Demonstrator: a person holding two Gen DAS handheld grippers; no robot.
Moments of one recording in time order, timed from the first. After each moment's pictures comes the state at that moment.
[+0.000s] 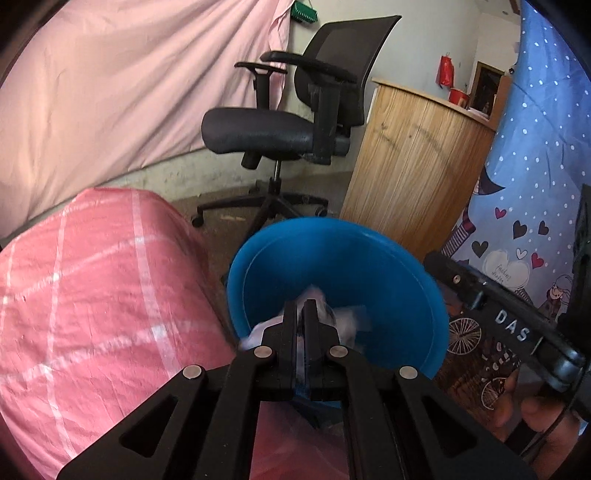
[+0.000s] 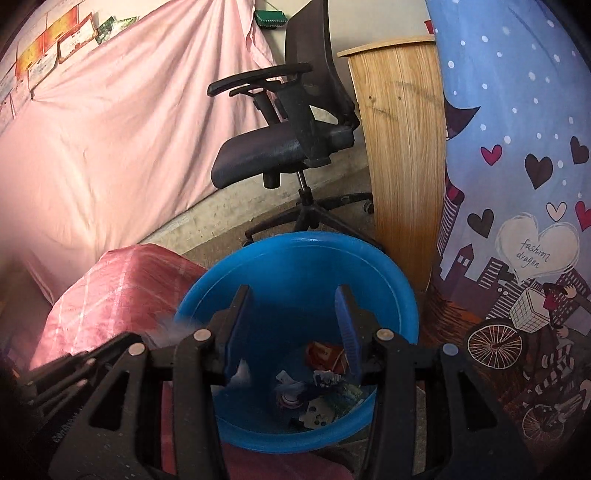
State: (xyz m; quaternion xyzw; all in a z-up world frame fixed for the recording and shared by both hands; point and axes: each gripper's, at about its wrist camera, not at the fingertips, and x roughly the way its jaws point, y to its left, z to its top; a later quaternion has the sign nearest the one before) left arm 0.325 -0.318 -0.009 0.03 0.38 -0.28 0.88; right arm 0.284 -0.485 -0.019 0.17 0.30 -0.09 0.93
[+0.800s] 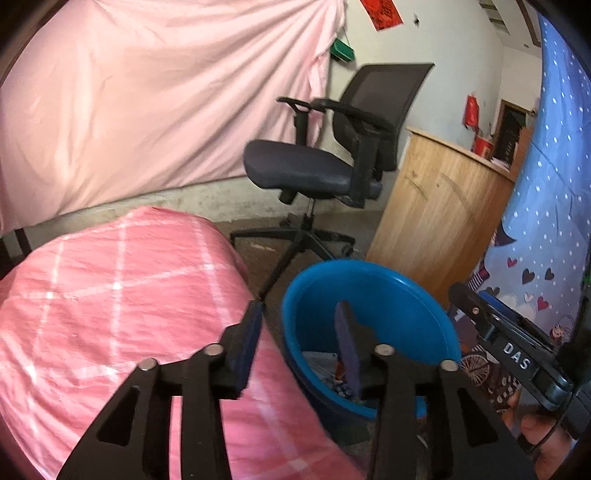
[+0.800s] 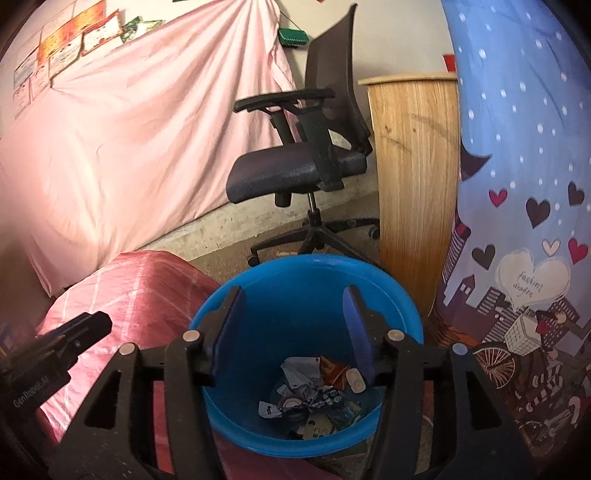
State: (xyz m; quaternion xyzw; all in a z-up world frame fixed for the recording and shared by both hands) left arm 0.311 -0.259 0.023 -0.02 0.31 -0.22 0.93; right arm 0.281 -0.462 0.001 0.12 0.27 -0.08 0.95
